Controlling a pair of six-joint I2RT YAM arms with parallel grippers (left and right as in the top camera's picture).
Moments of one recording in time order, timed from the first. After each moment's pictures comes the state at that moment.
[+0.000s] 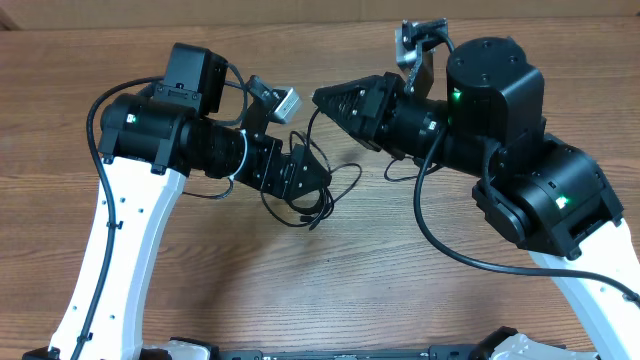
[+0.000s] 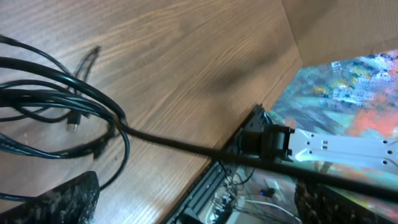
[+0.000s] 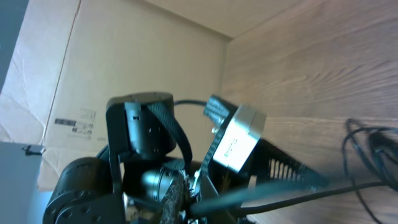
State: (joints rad) left arm -0.25 1.52 1.74 -1.43 0.79 0.08; right arm 0.60 1.37 1.78 -0.74 -0.42 1.07
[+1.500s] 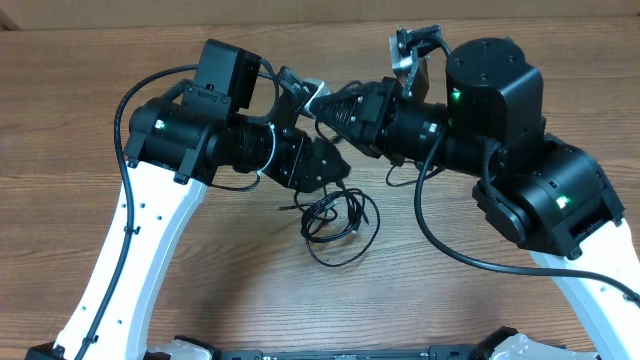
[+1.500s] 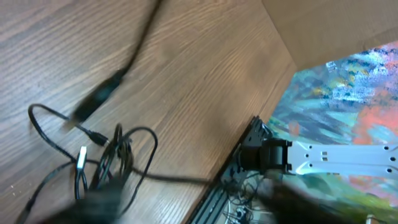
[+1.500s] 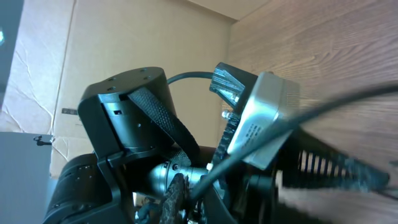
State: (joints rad) left arm -0.36 1.52 1.73 -1.27 0.77 0.00; right arm 0.60 1.37 1.78 -0.76 -0.48 1.09
